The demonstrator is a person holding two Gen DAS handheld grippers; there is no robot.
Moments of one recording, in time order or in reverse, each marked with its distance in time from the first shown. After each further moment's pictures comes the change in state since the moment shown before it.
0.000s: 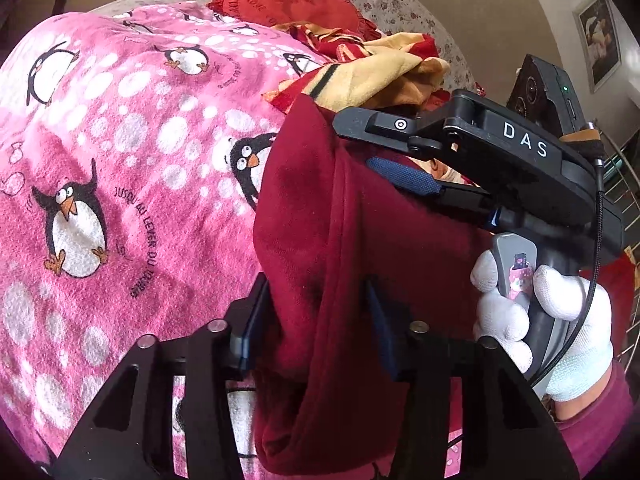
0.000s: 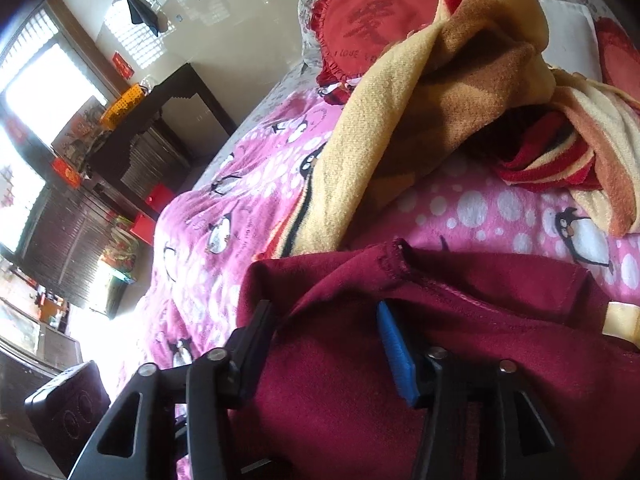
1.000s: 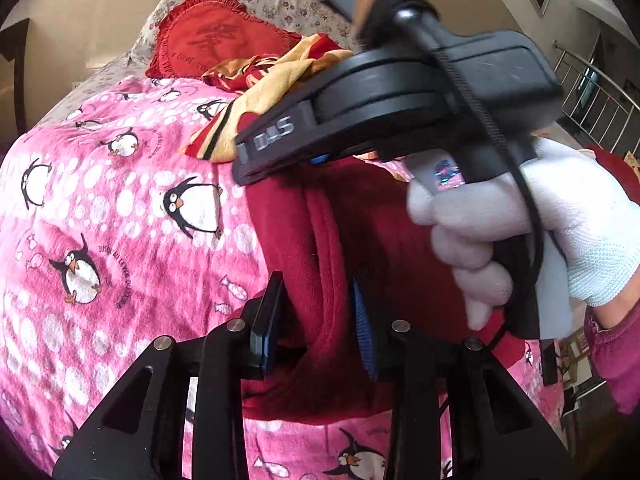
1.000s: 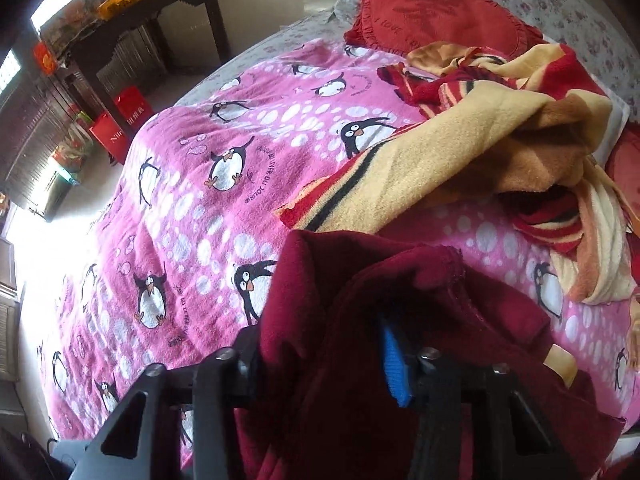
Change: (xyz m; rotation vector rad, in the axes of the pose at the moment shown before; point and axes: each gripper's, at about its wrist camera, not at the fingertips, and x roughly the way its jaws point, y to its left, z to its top) left arm -0.030 -0.068 -0.025 0.290 -0.039 0.058; right arm 0.017 0.066 0.007 -0.294 0.216 -0.279
